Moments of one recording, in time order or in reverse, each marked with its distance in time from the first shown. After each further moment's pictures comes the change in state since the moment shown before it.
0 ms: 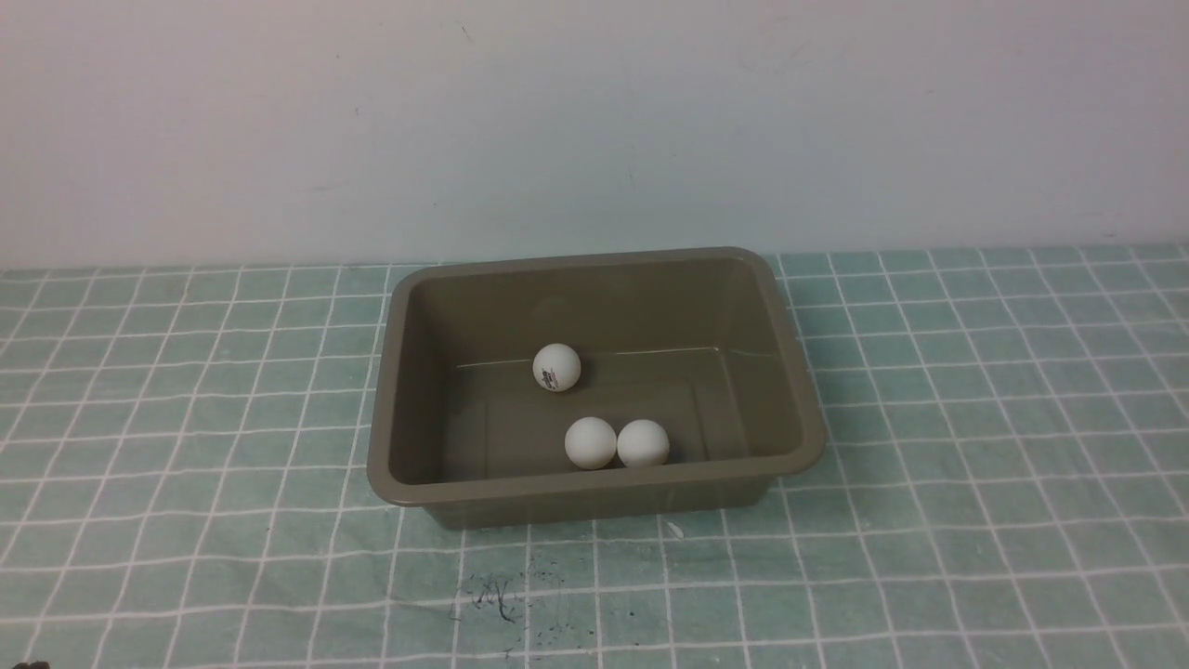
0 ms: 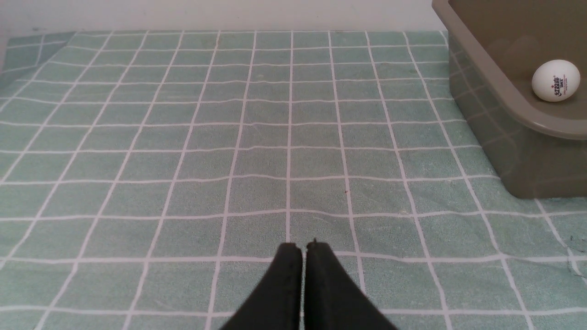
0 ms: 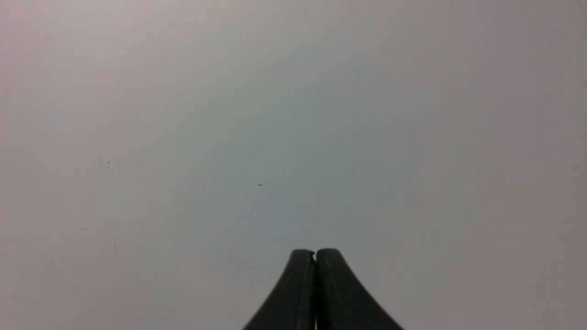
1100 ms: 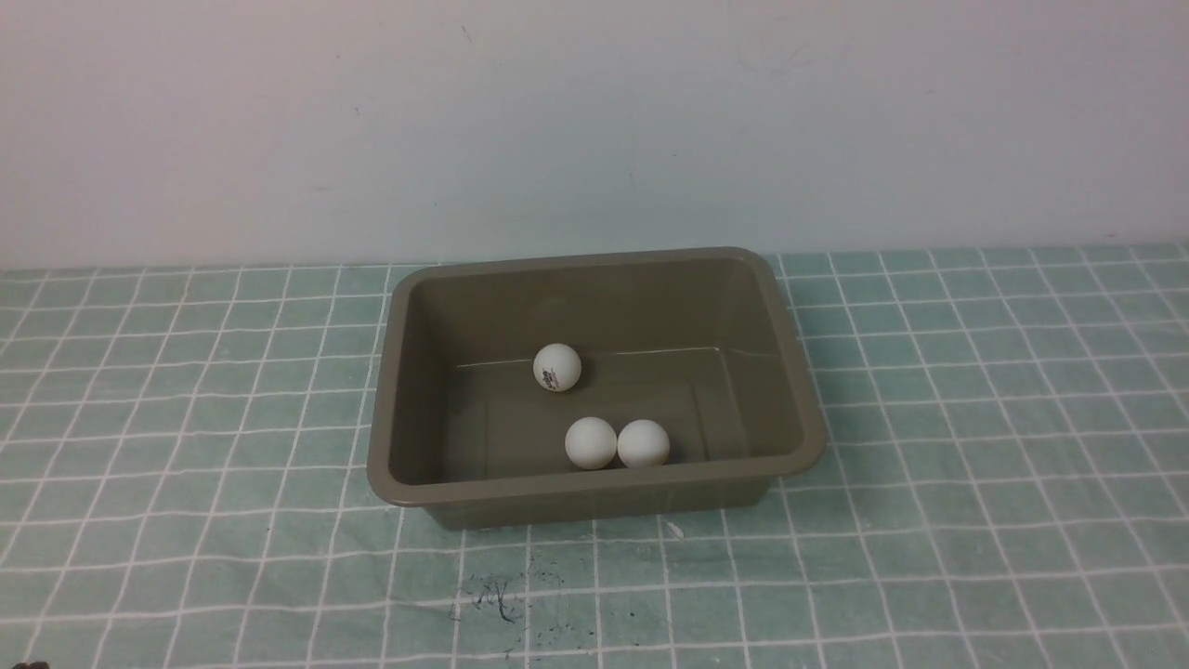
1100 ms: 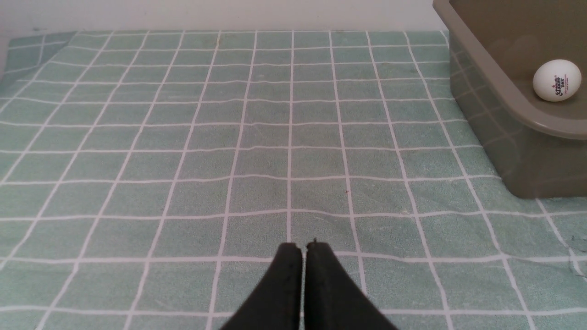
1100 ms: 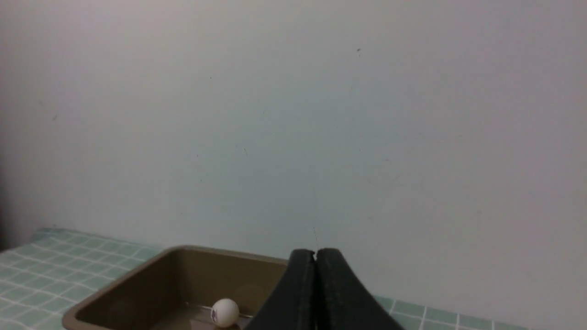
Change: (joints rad) right arm -0.002 0.000 0.010 1.528 0.241 -1.154; left arm 0.001 0.000 0.000 0.006 0.000 0.000
